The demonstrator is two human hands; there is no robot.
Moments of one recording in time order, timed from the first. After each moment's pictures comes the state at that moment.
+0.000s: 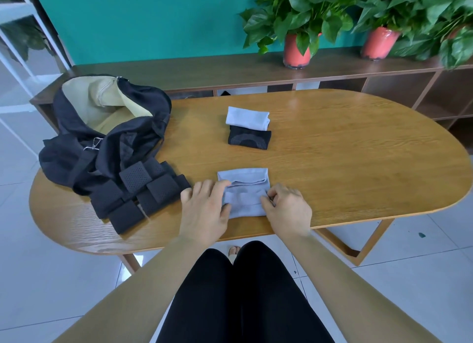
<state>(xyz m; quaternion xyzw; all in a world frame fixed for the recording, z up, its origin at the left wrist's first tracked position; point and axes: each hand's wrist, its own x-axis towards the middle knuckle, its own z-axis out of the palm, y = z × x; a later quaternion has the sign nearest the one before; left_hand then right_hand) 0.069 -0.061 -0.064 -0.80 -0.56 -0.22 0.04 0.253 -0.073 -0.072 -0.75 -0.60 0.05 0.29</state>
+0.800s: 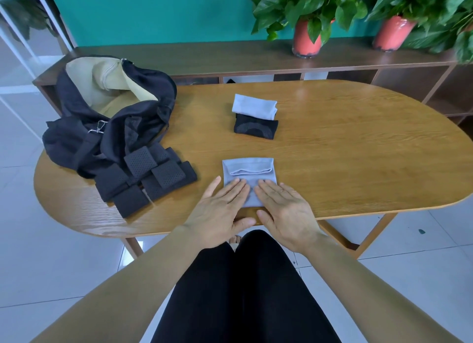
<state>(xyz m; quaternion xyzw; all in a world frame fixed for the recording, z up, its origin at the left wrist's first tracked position) 0.065 -0.071 -0.069 -0.90 -0.43 0.01 0.02 0.265 -0.097 -0.083 -0.53 -0.83 -0.06 0.16</state>
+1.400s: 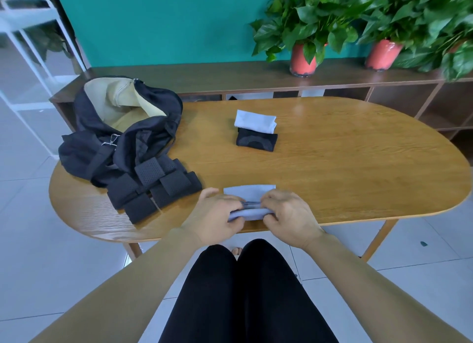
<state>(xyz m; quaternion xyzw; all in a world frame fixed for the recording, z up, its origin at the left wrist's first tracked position) 0.054 -0.078 -0.043 -0.88 -0.43 -0.15 -0.08 0.260 -0.095 -0.055 -0.53 -0.81 0.03 0.22</state>
